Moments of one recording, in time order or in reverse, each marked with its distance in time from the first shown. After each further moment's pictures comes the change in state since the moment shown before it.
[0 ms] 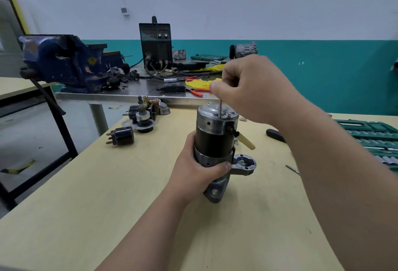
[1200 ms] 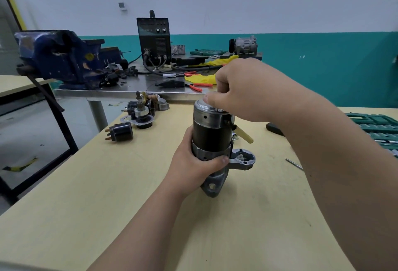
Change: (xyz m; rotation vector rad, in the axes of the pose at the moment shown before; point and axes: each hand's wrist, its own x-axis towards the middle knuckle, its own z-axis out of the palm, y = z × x) left_hand 0.005 -0.005 -0.002 0.000 -0.003 -0.012; right_hand 0.000 -0.007 -0.001 -0.233 -0.232 0.032
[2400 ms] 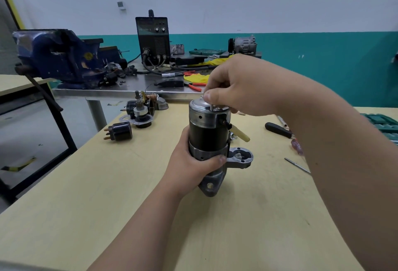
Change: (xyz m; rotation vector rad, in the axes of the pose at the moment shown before) left_hand -0.001 -0.002 -0.002 -0.019 0.008 0.023; right_hand -0.001 0.002 -0.010 0.198 -0.122 -0.036
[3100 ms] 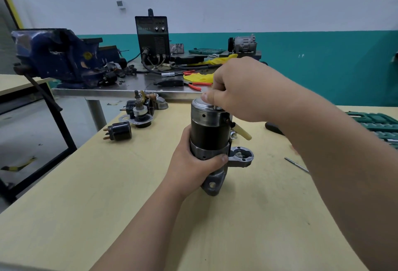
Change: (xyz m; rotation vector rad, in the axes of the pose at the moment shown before) left_hand 0.000 0.001 0.004 -0.012 0.003 -0.017; right_hand 0.004 0.000 0.011 -0.224 0.071 0.030
